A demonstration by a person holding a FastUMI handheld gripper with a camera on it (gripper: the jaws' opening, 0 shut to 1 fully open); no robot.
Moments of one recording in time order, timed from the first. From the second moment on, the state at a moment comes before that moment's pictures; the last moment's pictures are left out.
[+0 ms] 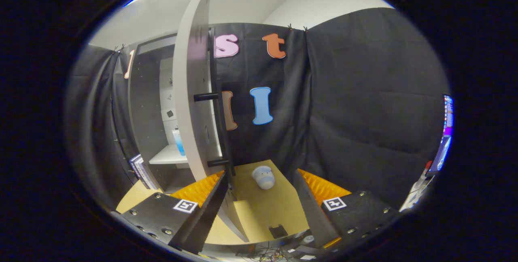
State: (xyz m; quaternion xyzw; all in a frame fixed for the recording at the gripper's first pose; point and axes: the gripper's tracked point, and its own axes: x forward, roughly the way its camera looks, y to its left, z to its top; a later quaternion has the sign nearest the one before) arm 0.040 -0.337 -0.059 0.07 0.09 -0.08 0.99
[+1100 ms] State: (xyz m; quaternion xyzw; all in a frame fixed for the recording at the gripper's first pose) arm 0.069 -0.164 -0.054 0.07 0.08 0.13 0.99
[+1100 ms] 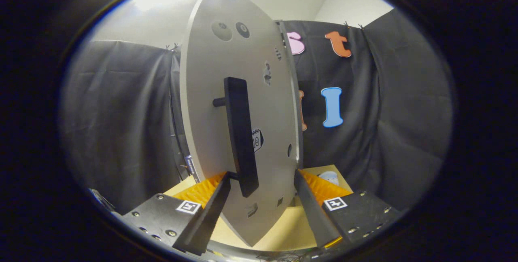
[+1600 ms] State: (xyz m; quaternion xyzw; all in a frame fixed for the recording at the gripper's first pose) arm 0.122 -0.048 -0.054 0.05 0.07 0.13 0.99
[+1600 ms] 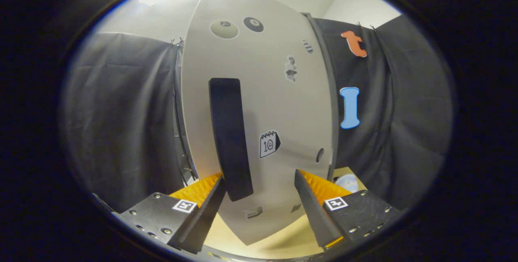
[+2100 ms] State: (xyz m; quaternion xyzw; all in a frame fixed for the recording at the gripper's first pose) arm 0.216 0.046 -0.056 0.03 0.05 0.11 0.99
